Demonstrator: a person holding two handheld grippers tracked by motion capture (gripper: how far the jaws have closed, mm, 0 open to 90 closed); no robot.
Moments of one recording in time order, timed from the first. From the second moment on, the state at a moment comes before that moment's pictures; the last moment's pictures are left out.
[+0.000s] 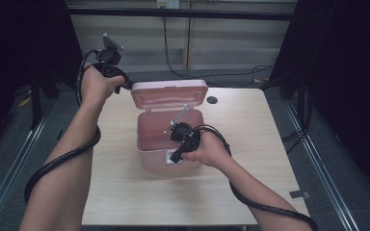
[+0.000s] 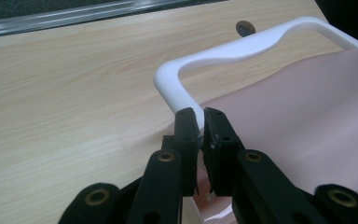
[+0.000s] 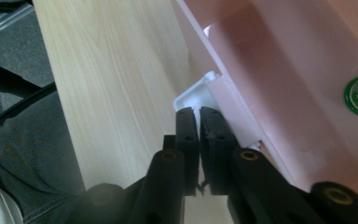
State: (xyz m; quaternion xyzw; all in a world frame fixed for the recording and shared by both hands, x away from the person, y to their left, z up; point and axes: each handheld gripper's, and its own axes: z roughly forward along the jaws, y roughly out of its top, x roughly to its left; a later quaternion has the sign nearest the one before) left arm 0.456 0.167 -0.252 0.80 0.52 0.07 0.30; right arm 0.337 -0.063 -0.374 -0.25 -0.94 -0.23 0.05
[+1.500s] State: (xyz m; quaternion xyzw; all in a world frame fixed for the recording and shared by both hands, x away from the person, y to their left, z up) left arm 0.443 0.161 -0.279 0.81 0.52 0.05 0.29; right arm 0.362 -0.142 -0.333 -0.34 -0.90 -0.28 0.00
